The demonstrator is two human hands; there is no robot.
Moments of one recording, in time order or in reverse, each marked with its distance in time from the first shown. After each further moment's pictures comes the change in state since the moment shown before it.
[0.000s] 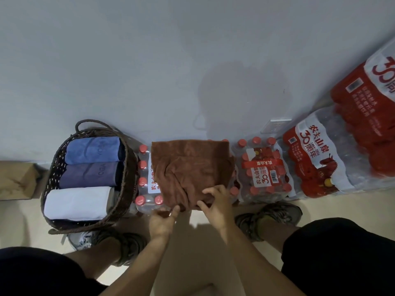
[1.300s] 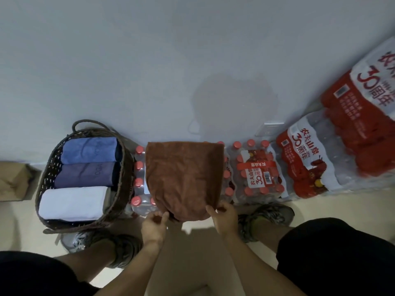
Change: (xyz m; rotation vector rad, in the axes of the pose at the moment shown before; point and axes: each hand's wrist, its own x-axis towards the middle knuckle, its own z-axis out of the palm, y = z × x) left_hand 0.002 -0.023 -0.009 0.017 -0.024 0.093; right_hand -0.023 0.026 -0.003 0.384 0.138 0.457
